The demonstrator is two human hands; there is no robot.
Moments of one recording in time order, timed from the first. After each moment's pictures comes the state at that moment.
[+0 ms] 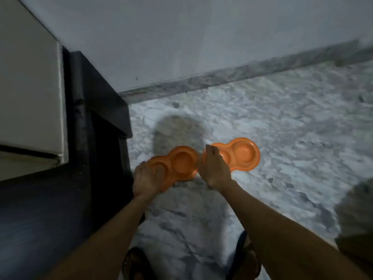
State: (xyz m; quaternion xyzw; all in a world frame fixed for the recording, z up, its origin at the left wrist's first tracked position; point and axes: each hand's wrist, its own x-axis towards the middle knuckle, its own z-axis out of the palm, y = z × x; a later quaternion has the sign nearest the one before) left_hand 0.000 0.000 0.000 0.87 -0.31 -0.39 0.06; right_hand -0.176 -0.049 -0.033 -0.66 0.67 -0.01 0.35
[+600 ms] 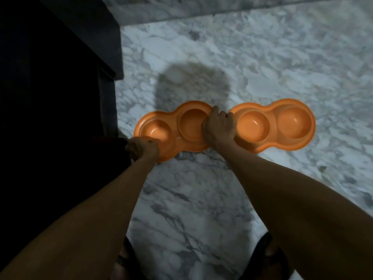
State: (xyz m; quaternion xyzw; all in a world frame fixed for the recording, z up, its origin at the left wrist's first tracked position) left_hand 0.034 0.006 -0.262 0.93 -0.05 -0.34 0.13; right_hand -0.134 -0.083 -0.254 -0.70 0.66 0.11 0.23
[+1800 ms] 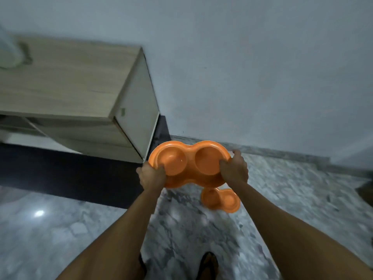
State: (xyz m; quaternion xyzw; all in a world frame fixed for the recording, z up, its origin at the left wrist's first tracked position) left_hand -0.040 0.054 0.419 0.91 -0.05 -0.26 0.33; right_hand -0.219 -0.067 0.421 -0.61 0.68 -0.12 0.37
